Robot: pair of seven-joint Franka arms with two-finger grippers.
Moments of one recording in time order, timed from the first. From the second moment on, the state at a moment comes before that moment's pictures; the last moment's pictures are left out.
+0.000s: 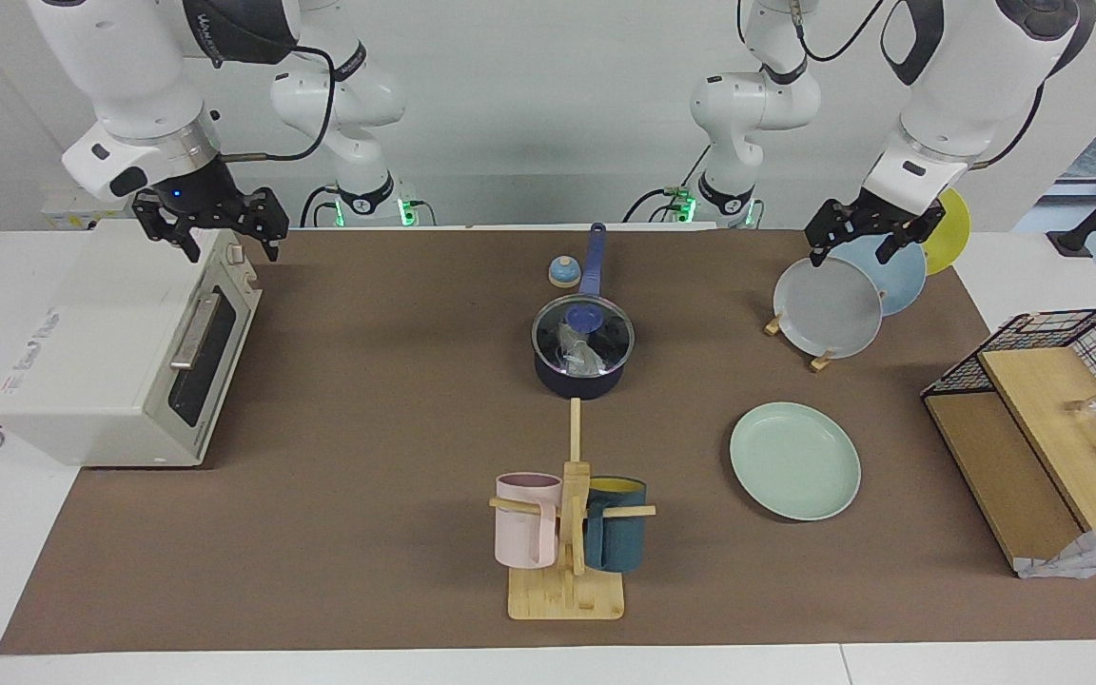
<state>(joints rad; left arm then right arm) -0.07 -0.05 -0.07 -1.66 -0.02 1.56 -0.11 0.05 0.00 -0.03 -1.57 -0.06 1.51 -0.03</state>
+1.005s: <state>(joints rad) -0.07 -0.05 -0.07 -1.66 -0.02 1.56 -0.11 0.15 0.00 0.02 -1.55 0.04 1.49 0.10</state>
